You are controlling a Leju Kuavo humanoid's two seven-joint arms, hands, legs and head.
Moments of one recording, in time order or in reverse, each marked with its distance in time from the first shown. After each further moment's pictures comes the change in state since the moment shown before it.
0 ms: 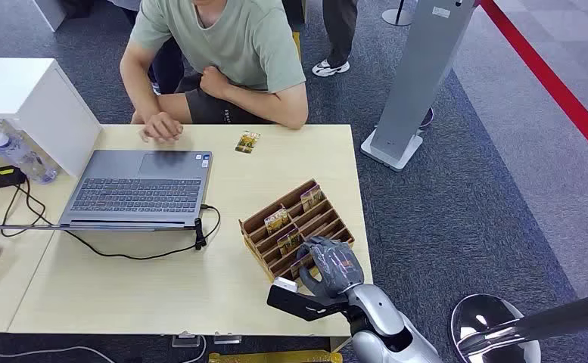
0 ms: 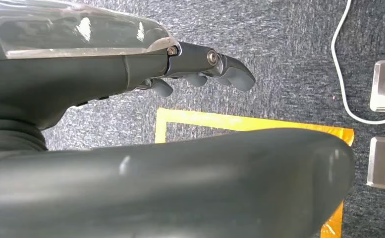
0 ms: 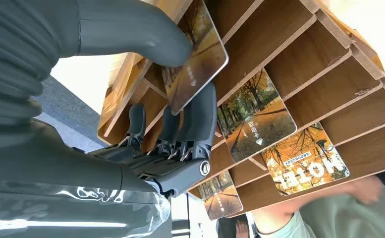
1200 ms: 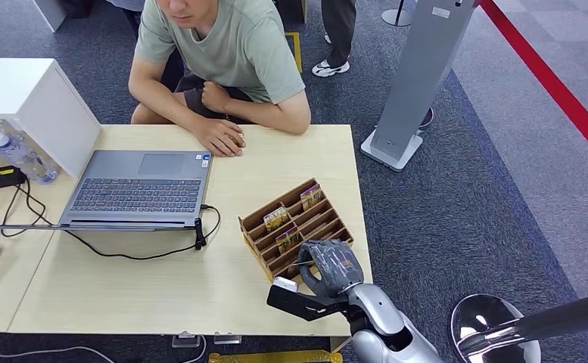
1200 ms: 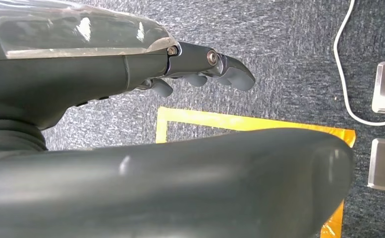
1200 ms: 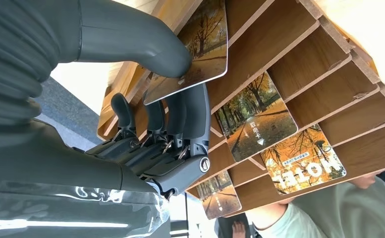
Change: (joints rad) left arm 0.000 -0.001 -0.001 0.000 0.014 0.005 0.004; right arm -0.003 0.000 0.000 0.002 -0.007 0.002 -0.007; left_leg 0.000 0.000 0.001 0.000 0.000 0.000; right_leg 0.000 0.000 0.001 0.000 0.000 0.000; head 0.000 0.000
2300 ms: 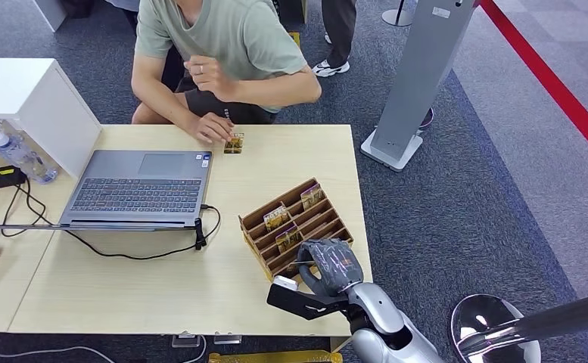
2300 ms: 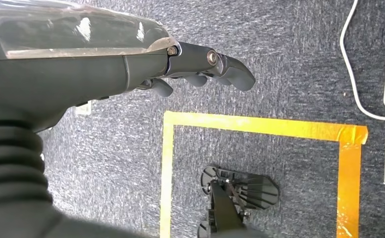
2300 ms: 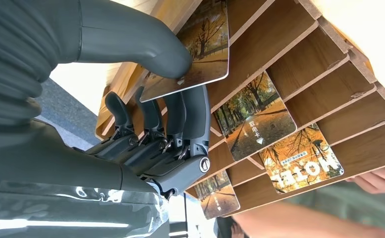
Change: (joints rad) left arm 0.000 -0.003 -0.024 0.000 -0.029 0.002 0.027; right arm -0.005 0.000 0.000 0.003 -0.010 -0.002 0.007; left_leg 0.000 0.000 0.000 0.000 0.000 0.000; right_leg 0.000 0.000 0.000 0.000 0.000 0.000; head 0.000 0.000
